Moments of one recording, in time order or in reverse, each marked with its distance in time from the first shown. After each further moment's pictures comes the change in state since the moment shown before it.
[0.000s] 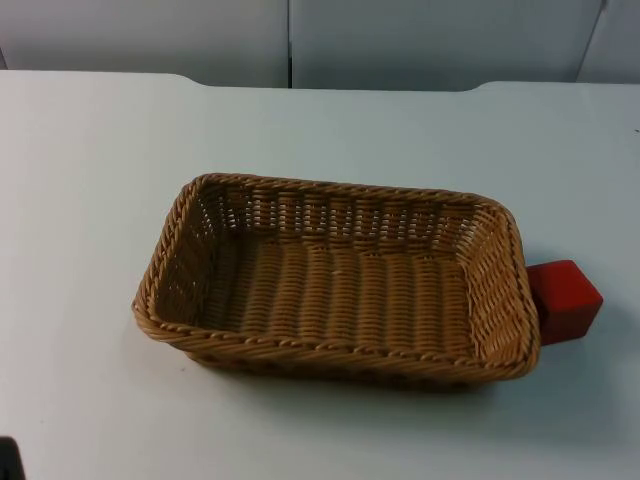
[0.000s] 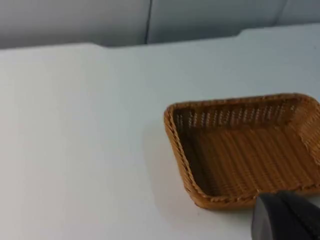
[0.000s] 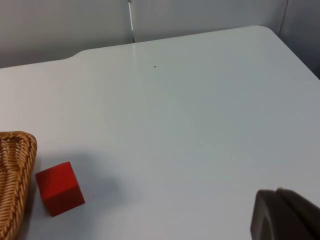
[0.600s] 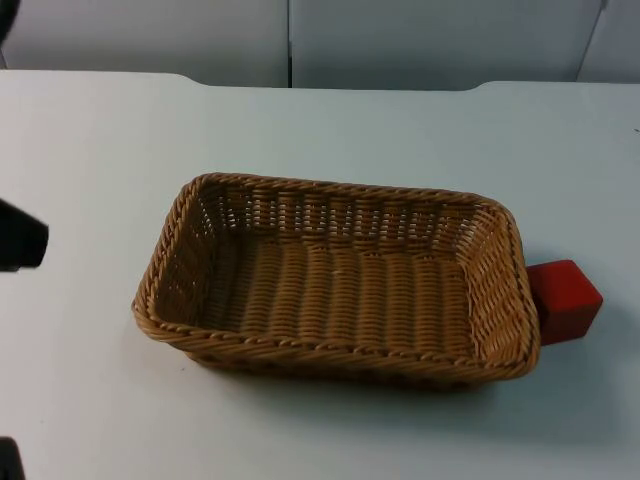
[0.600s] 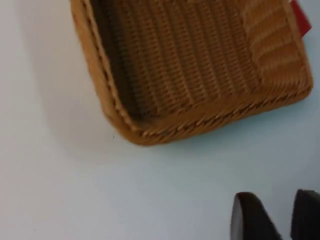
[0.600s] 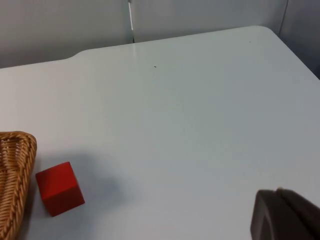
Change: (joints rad) right arm 0.000 0.000 0.000 0.000 0.000 0.000; left arm 0.000 0.688 0.000 -0.466 0.021 0.469
